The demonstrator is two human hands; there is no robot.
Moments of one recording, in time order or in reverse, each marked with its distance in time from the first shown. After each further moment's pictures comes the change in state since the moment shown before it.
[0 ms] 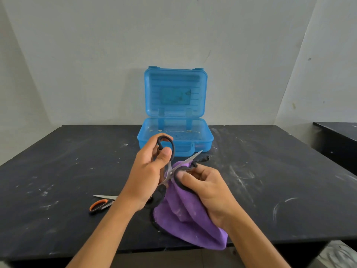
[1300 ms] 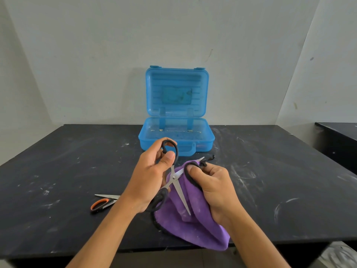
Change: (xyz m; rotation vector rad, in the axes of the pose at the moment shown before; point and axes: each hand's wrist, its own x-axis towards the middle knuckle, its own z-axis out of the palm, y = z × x) left_hand -0.004 -0.002 0.000 0.024 -0.041 -0.108; right_hand 0.005 0.001 -0.001 -0.003 0.238 0.031
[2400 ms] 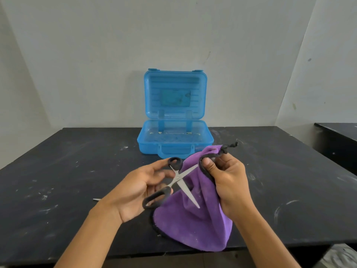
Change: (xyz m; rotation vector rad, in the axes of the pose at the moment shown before) left_hand -0.002 -0.008 -0.025 -0.582 -0.340 -0.555; right_hand 0.007 -0.015 -0.021 0.047 0.116 -0.246
